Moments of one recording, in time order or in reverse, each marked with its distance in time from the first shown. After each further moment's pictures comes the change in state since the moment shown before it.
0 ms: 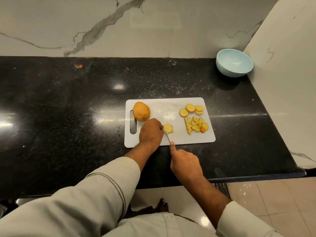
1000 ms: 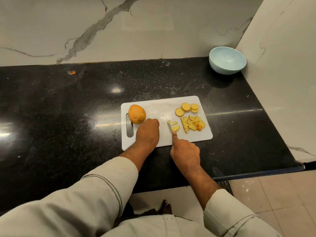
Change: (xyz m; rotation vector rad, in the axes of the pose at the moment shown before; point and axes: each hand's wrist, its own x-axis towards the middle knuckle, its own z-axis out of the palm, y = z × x) left_hand 0.010 0.007 0.000 0.439 -0.026 0.162; right_hand 0.033 0.013 -0.001 0.035 0.160 0.189
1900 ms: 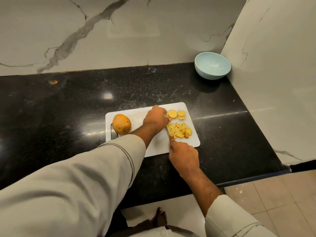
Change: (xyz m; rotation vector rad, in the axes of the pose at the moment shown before) left_hand 0.081 0.067 -0.003 -0.272 -0.084 0.093; right_hand 0.017 0.036 -0.015 0.038 0.007 0.032
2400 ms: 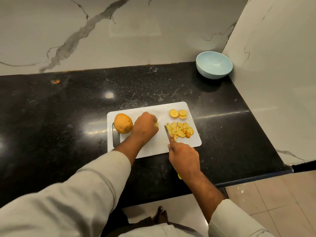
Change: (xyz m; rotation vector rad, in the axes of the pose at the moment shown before) left_hand -0.036 -0.032 -0.015 0.108 0.050 -0.011; right_hand -0.011 -0.003 -0.006 0.109 0.047 -0.038
